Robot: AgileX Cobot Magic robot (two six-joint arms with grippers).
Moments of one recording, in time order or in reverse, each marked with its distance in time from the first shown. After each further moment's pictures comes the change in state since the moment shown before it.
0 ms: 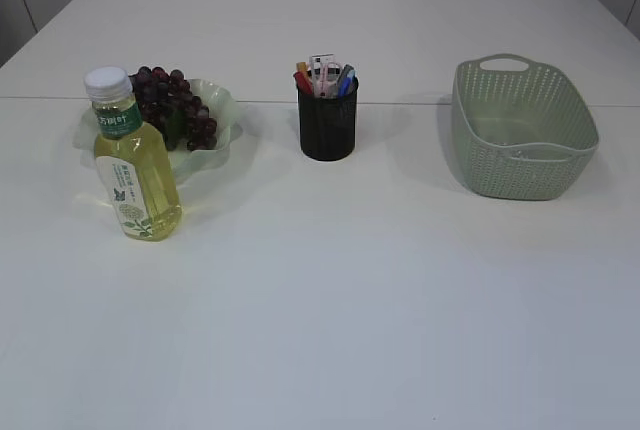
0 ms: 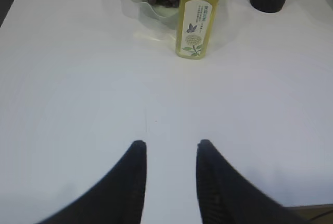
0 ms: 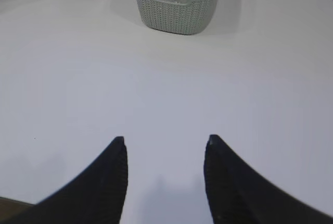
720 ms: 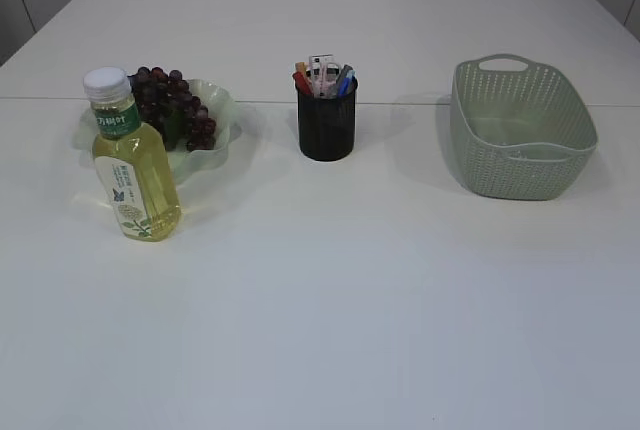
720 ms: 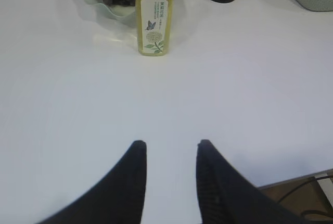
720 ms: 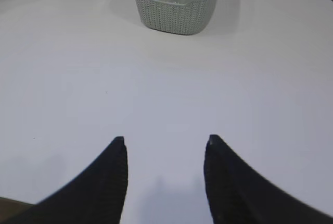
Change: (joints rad) left arm -0.160 0.000 0.000 0.001 0.002 0.000; right arm 0.000 0.000 0.000 -0.002 -0.002 0.000
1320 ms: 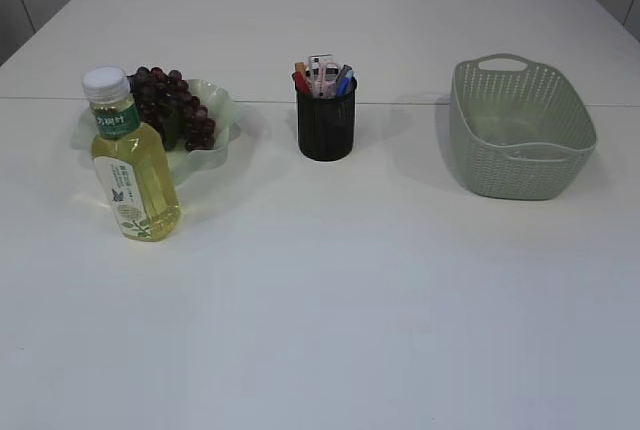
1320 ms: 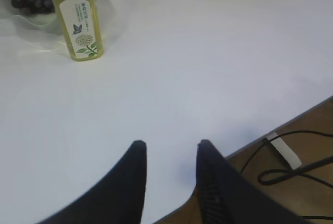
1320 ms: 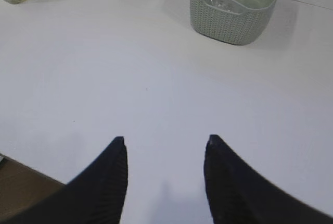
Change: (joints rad) left arm -0.274 0.000 0.000 0.005 0.002 0.000; right arm 0.204 0.000 0.000 -0.003 0.000 0.000
